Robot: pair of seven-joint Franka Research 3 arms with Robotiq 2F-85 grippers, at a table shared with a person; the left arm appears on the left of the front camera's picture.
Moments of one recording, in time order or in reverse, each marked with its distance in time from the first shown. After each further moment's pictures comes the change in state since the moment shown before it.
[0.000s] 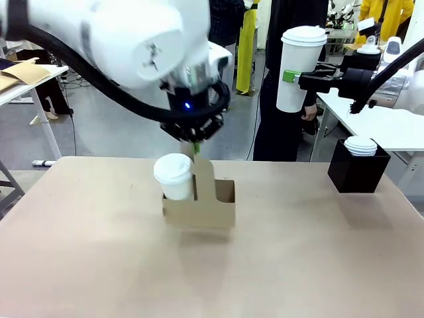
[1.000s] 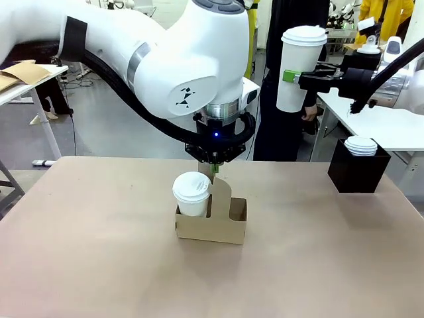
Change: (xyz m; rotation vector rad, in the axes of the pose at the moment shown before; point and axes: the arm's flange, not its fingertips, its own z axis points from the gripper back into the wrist) left arm -0.020 -0.045 -0.043 0.040 0.004 -0.016; right arm 0.000 0.000 0.000 0.000 0.000 0.000
